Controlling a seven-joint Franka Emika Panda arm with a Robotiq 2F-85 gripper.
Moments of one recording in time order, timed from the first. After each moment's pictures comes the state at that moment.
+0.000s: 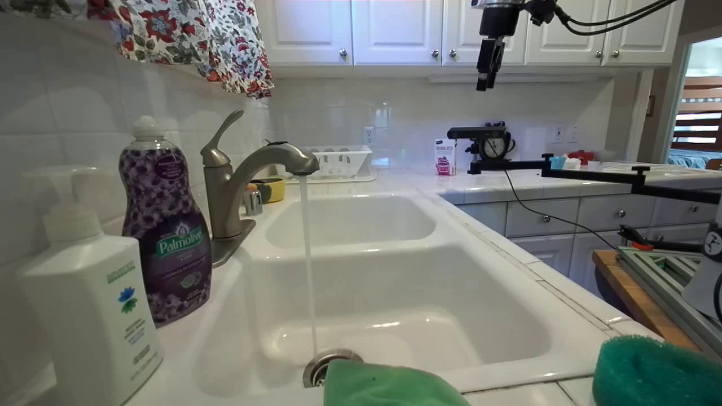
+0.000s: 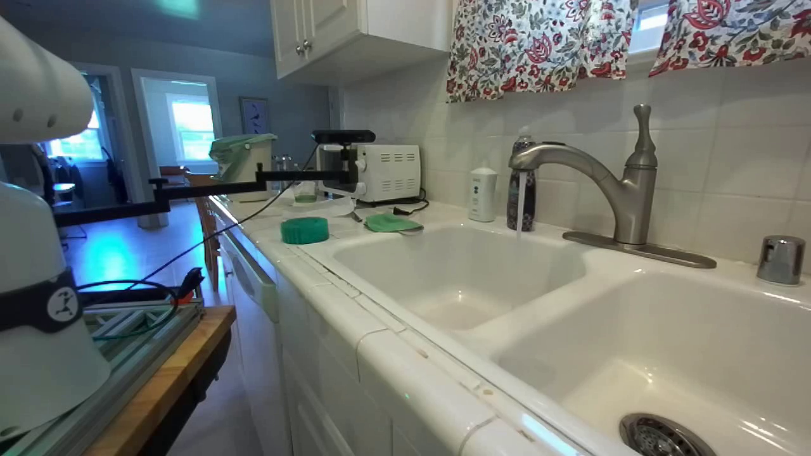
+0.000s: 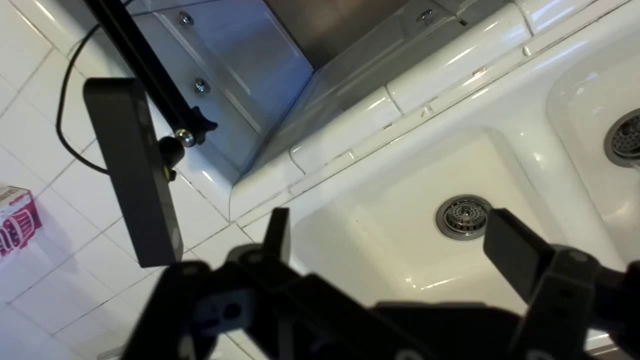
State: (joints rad) arm -0.21 -0.49 -0.19 -2.32 -0.24 2.04 -0.12
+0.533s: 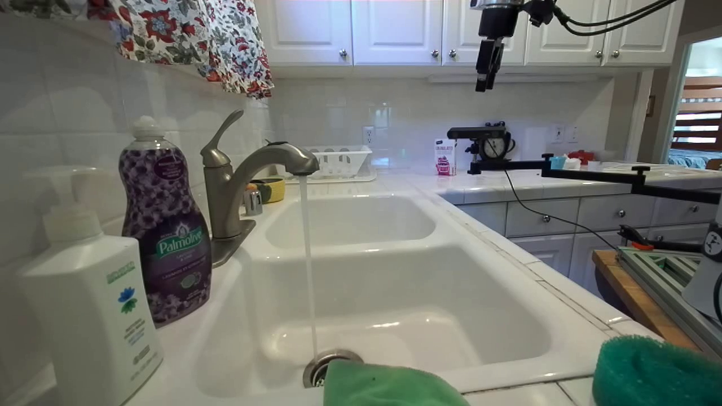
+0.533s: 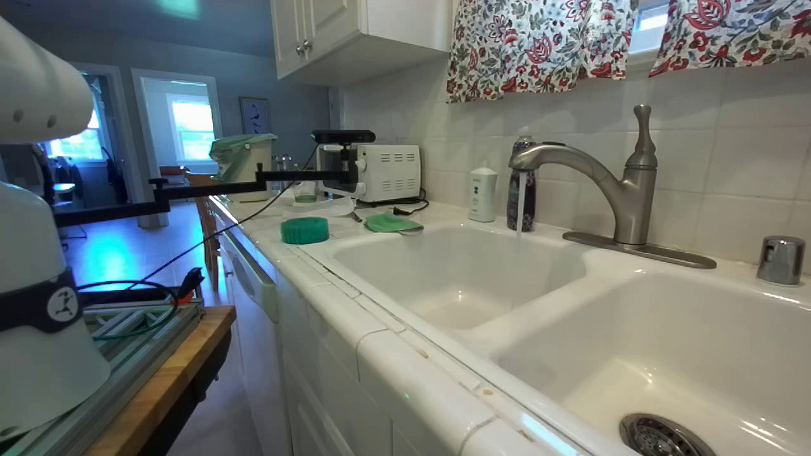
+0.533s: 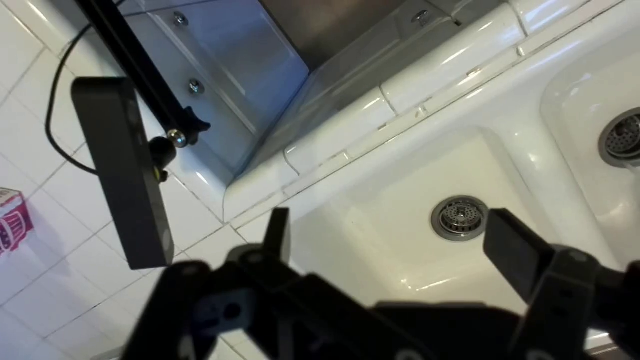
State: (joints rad) arm -0.21 -0.49 -0.19 -2.32 -0.23 2.04 -0.12
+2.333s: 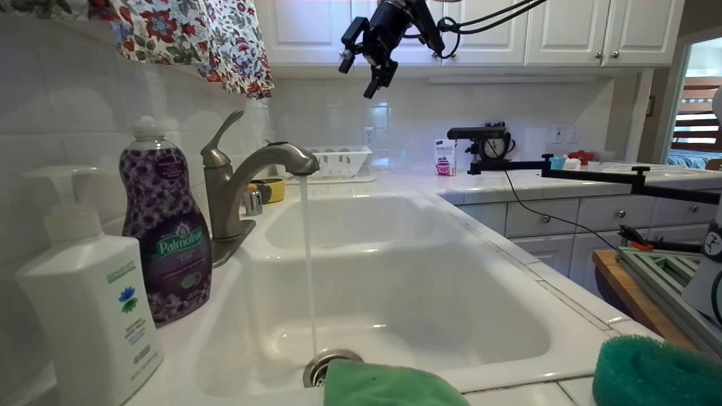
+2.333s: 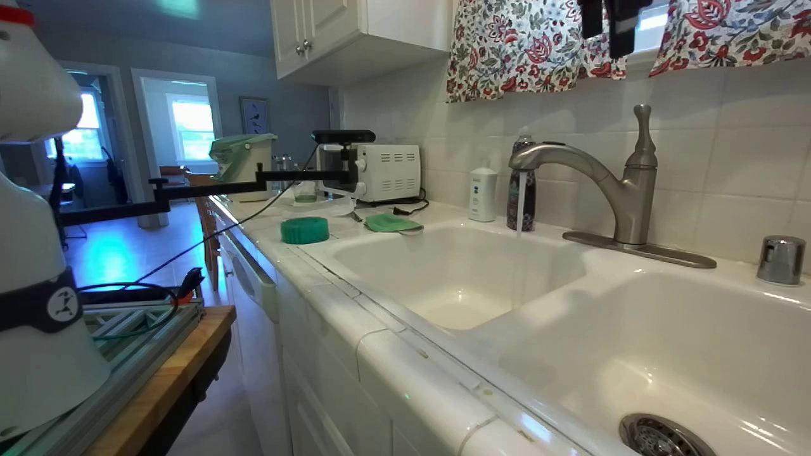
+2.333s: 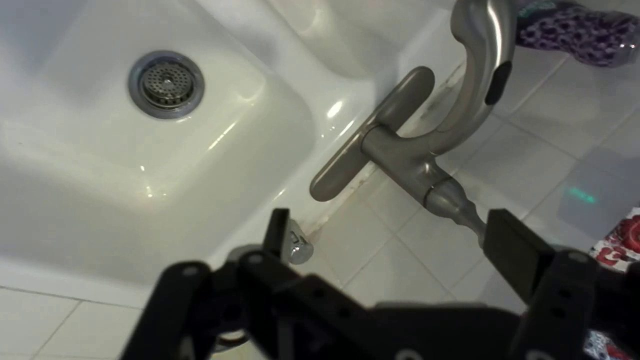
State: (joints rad) arm -0.05 0.04 -0.11 -1.87 0.53 2.26 -0.08
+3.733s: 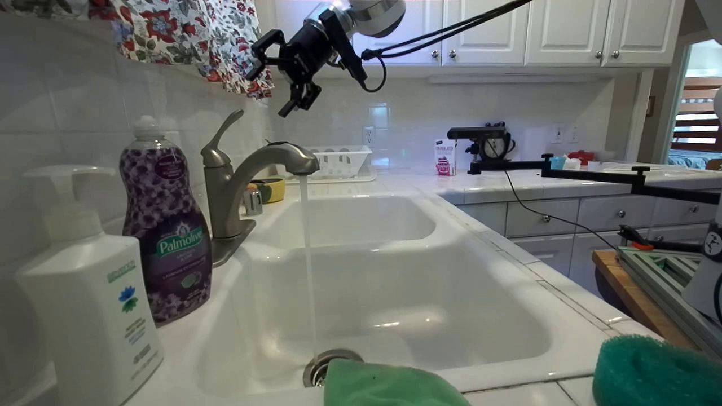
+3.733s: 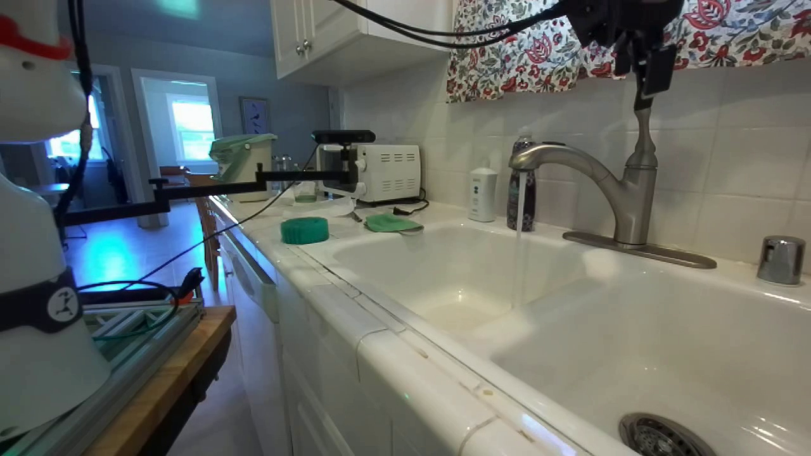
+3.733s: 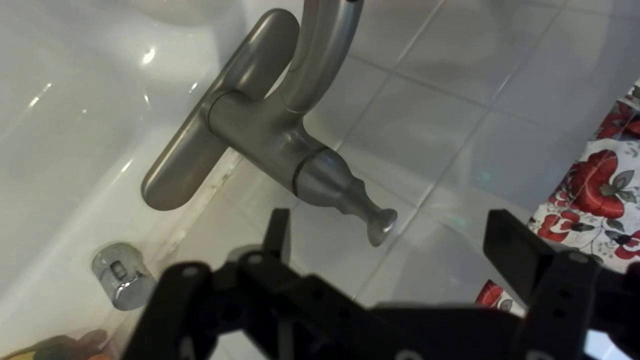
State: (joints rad) arm -0.07 0.49 0.05 -1.39 0.76 2.27 -0.08
